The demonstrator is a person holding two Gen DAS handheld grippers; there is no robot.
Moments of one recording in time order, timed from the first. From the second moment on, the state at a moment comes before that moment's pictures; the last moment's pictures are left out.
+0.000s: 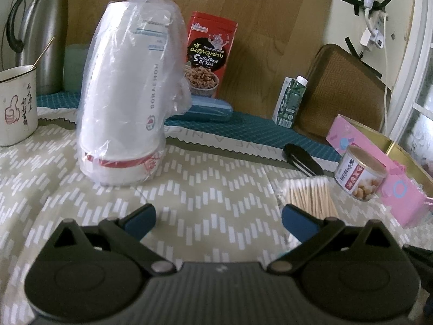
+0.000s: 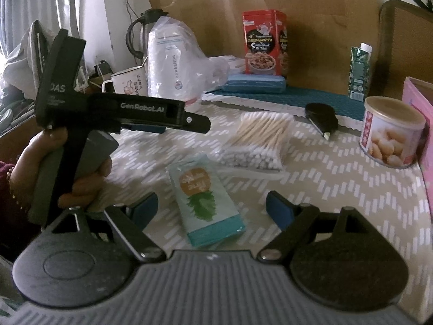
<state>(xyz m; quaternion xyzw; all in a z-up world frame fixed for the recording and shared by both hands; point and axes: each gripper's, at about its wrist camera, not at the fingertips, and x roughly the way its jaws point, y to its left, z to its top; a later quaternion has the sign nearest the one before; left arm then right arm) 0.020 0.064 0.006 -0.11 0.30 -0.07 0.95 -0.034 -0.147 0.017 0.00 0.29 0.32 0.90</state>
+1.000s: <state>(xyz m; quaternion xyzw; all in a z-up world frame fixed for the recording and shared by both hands) 0.019 0.074 0.006 -0.15 0.29 -0.09 0.94 -0.033 -0.146 0.015 0.00 0.29 0.30 0.91</state>
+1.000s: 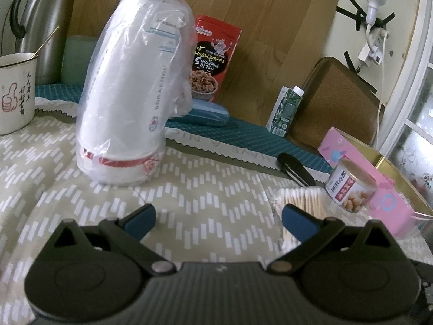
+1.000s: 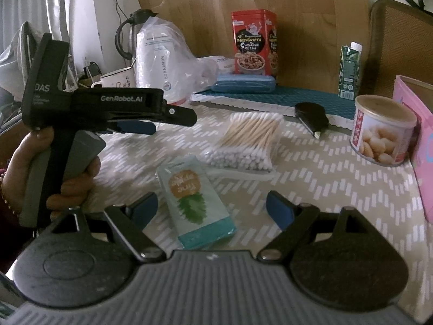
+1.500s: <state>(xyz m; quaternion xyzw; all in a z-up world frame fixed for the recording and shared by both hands) 0.019 0.074 0.006 -0.16 0.28 -0.09 0.94 -0.032 -0.146 0.016 0.00 0.29 0.31 0.91</state>
